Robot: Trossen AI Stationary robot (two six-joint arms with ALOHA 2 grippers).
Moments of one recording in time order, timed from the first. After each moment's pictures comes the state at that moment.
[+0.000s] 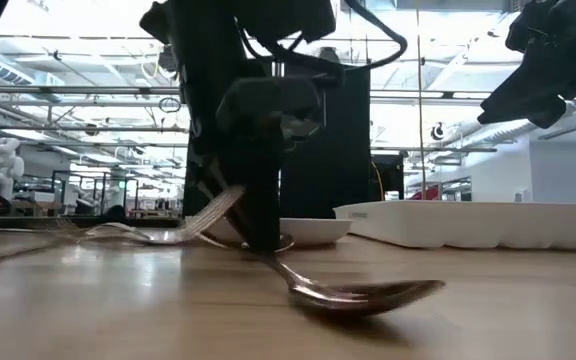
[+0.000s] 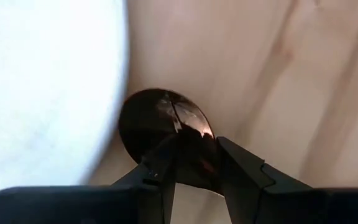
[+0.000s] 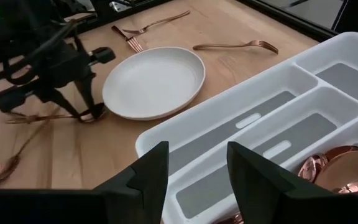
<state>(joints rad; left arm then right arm) -0.26 2.05 1.36 -0.56 -0.05 -0.67 0.37 0.51 0.42 -0.50 0.57 0.61</state>
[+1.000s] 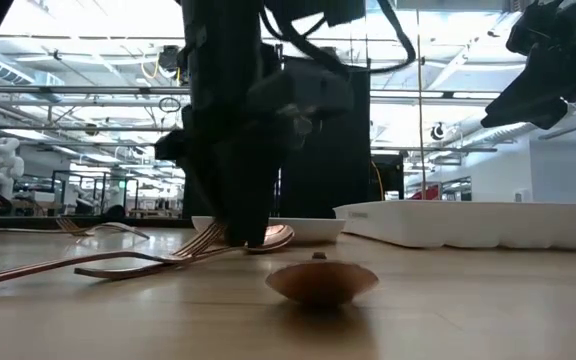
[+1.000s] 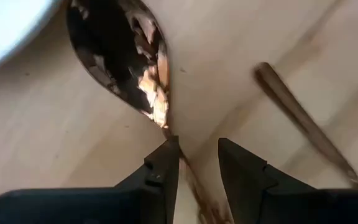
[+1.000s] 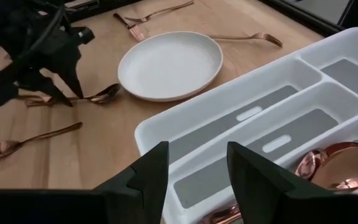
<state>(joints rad) -0.32 2.15 1.60 -0.88 -0.06 -1.04 0.38 0.51 0.42 -0.53 0.55 0.59</state>
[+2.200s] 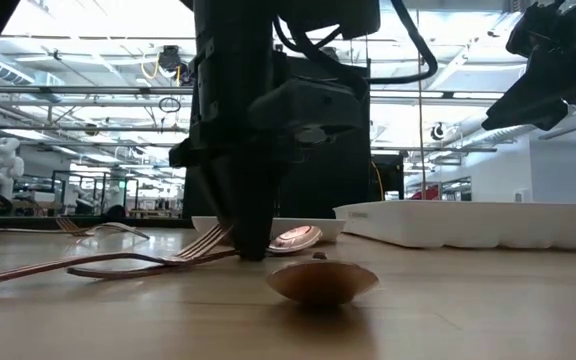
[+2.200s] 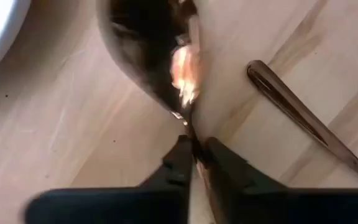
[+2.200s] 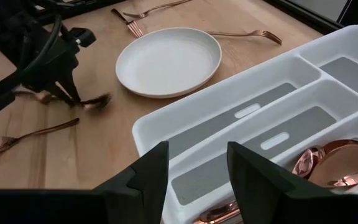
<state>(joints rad) -0.32 2.24 1.67 -0.90 -0.05 -0.95 0.38 0.51 0.42 -0.54 0.54 0.59</state>
